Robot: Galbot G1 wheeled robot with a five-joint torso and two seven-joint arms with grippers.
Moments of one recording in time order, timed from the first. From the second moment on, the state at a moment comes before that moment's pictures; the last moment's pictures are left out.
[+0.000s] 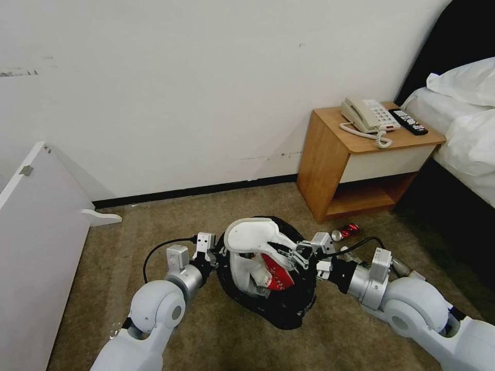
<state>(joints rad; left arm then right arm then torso) 1.25 -1.27 -0.30 -2.04 -0.55 0.63 -0.01 -1.23 0.62 0.20 2.15 0.84 -0.11 -0.31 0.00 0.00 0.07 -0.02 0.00</state>
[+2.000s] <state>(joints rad) 1.30 -1.28 -0.33 -2.10 -0.54 0.66 -0.02 -1.22 0.59 0.09 2.04 0.74 -0.10 -0.30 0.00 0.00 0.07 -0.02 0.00</state>
